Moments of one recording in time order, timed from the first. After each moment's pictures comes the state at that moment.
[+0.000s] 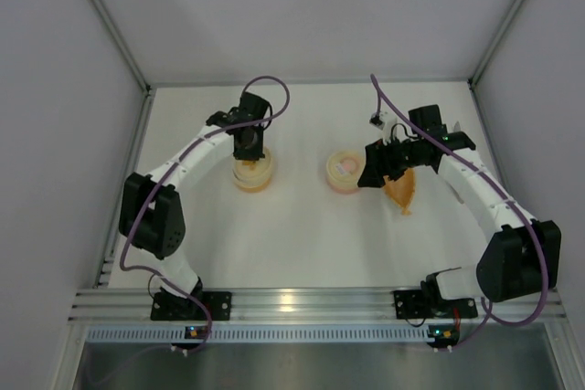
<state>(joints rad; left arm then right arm) -0.46 1.71 1.46 -0.78 -0.24 -0.32 0.21 1.36 1.13 -0.78 -0.68 -0.21</state>
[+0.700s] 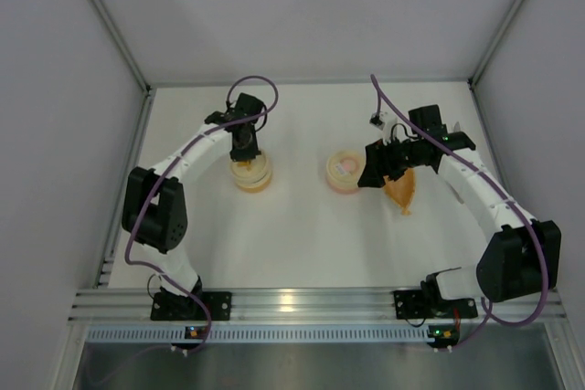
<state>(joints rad) -0.40 1.77 1.44 -0.77 -0.26 -0.52 0.21 1.36 1.13 -0.78 -0.68 -0.21</state>
